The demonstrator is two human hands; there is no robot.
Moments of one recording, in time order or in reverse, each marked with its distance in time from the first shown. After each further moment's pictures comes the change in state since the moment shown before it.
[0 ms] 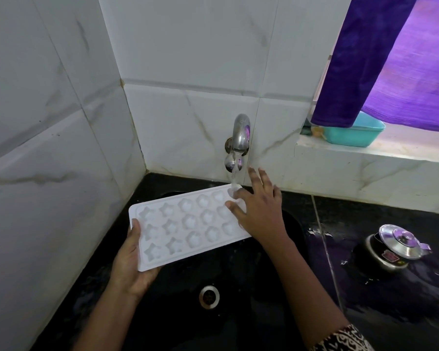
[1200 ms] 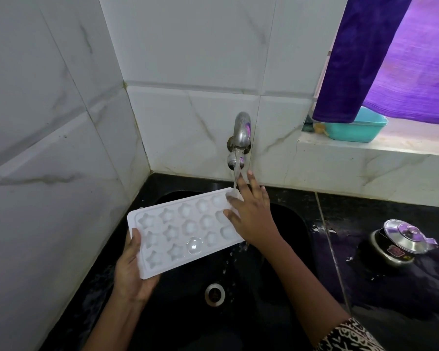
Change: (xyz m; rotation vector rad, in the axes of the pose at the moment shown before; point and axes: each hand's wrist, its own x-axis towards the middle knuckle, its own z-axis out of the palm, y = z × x) left_hand -0.013 -0.008 -0.018 0.027 -0.002 0.125; right_hand -0.008 -0.006 0.015 -0.001 -0.096 -0.130
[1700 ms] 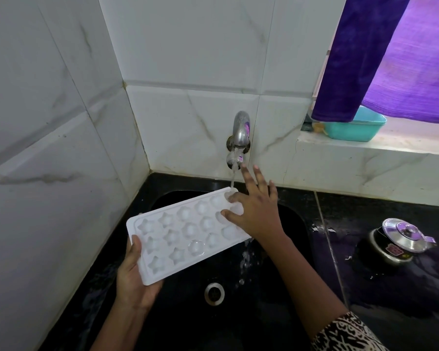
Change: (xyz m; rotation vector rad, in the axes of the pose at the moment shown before) left_hand -0.010 -0.009 -0.001 -0.012 -0.002 0.018; right_hand 0.001 0.003 -0.009 0.012 0.050 0.052
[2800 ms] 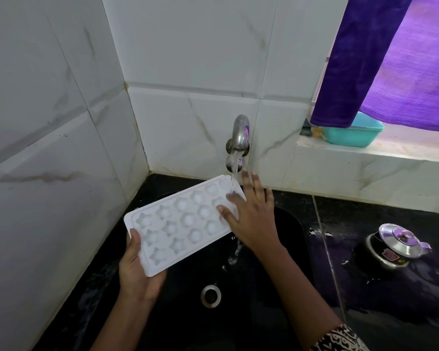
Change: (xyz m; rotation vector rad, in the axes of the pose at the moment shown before) left_hand 0.003 0.000 0.021 -0.067 0.024 0.088; right_hand -0.010 -0.005 0.005 0.033 0.098 0.024
